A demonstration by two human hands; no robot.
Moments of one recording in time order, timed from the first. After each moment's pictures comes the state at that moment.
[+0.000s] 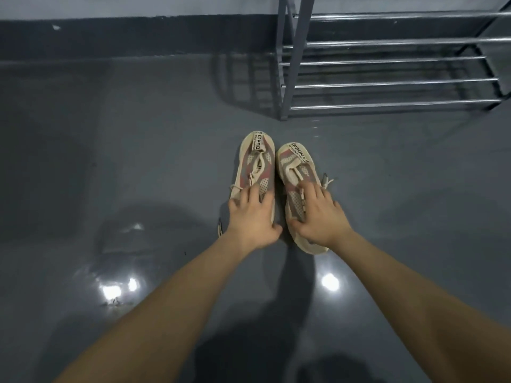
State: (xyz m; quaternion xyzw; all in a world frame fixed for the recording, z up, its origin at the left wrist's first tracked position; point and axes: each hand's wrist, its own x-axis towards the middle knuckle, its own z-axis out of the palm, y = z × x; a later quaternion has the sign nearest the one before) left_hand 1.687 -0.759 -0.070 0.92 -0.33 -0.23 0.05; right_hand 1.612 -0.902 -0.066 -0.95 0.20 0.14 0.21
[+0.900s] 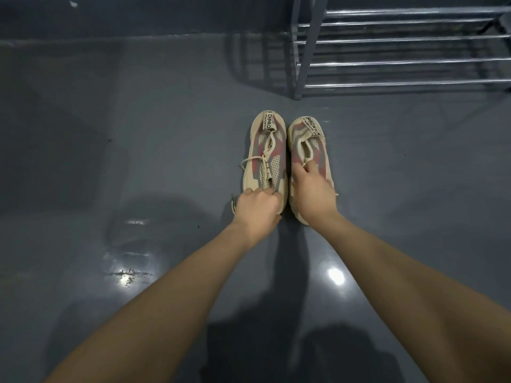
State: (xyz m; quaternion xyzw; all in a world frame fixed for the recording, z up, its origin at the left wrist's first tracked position) left_hand 1.666 -0.729 -0.063 0.89 -0.42 -0.15 0.00; right_hand 1.629 -0.853 -0.073 -0.95 0.23 0.06 0.18
